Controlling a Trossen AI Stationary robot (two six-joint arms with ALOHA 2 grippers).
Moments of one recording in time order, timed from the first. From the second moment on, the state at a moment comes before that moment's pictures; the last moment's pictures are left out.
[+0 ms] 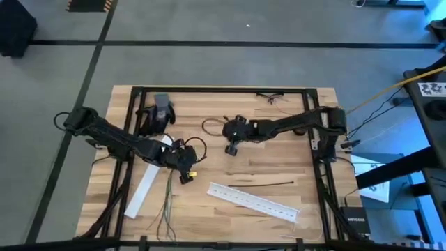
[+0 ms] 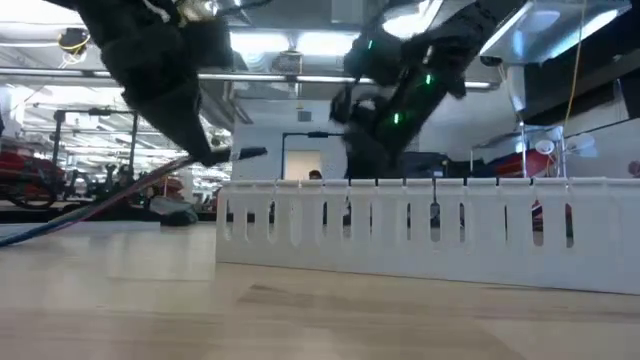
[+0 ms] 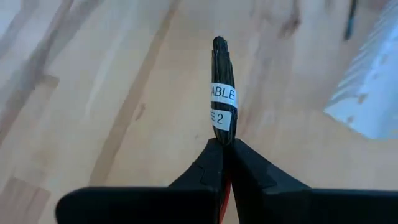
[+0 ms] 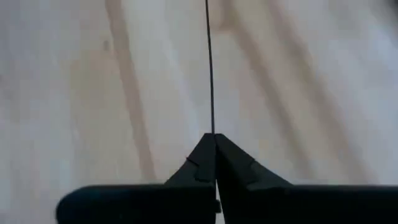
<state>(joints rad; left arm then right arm) -0.32 1.40 0.81 -0.41 -0.41 -0.49 -0.13 1.79 1.06 -0.12 0.14 0.08</state>
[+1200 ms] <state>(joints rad) -0.23 1.41 0.80 -0.04 -0.52 -0.14 -0.08 1.78 0.93 0.66 -0.14 0.31</state>
